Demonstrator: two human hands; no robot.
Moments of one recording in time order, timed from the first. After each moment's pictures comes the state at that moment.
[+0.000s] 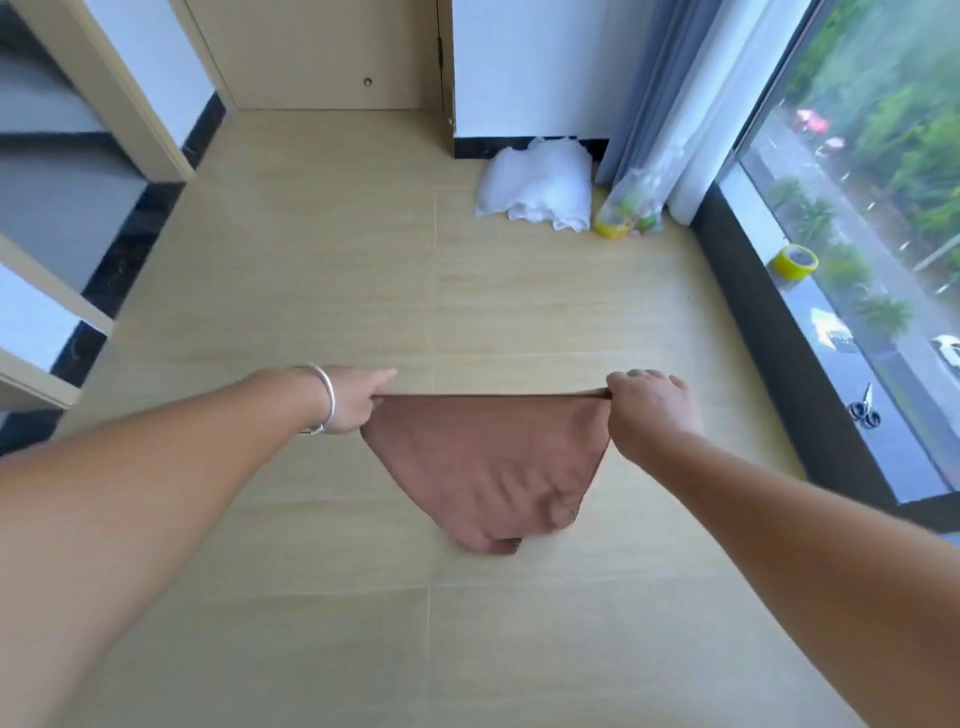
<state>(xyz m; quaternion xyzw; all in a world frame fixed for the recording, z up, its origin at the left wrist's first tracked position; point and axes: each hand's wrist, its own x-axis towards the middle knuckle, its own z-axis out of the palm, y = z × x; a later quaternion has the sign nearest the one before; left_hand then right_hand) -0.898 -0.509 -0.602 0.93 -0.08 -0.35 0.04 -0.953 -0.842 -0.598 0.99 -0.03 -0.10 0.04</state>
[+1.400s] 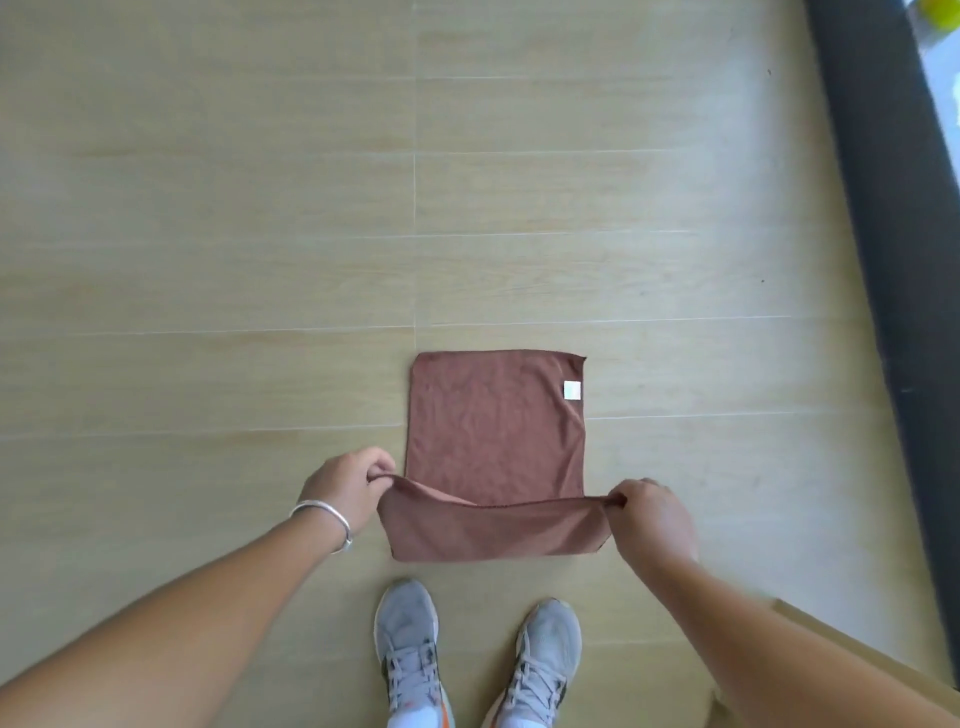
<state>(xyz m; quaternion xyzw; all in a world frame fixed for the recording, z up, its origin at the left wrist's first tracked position) -1.139 -0.528 -0.891 0.91 0.12 -0.33 0.23 -1.182 -0.866 -0.885 0.92 -0.20 -0.31 -0.15</state>
